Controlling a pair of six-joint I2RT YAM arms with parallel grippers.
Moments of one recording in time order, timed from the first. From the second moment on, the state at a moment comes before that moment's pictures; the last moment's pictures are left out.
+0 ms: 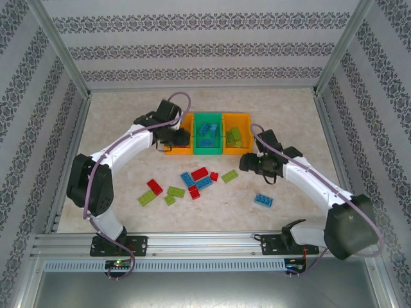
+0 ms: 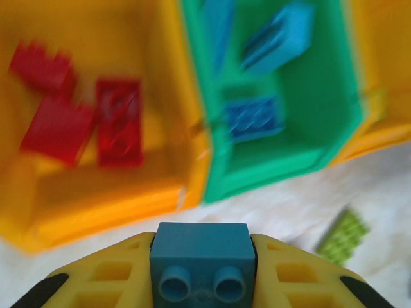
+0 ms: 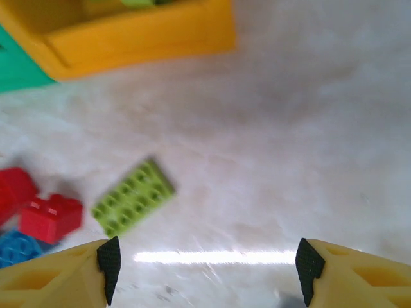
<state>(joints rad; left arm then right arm) -0.42 1.73 1.43 -0.68 0.19 -0.36 0.37 1.24 0.81 -0.72 -0.04 0.59</state>
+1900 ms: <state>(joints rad) -0.50 1.90 1.57 -0.64 0.09 -0.40 0.41 1.28 0.62 -0.87 -0.01 0.75</state>
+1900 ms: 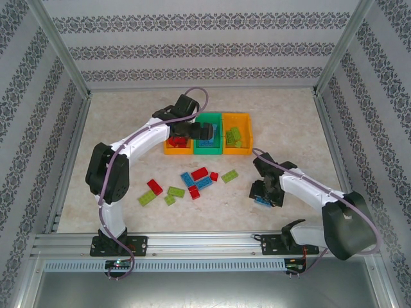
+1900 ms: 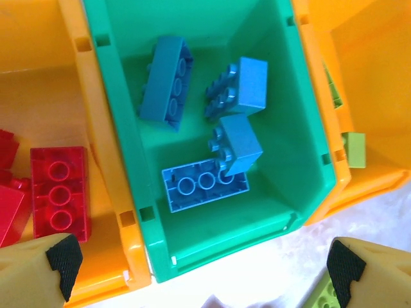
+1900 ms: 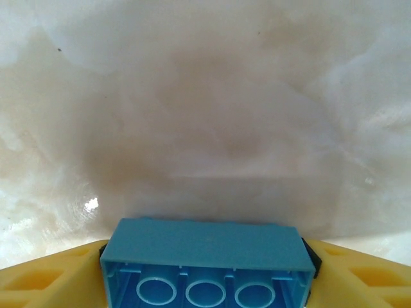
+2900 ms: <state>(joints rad) -0.45 1.57 1.13 -0.62 -0.13 -0.44 0.47 1.78 1.47 -0.64 -0.20 0.65</state>
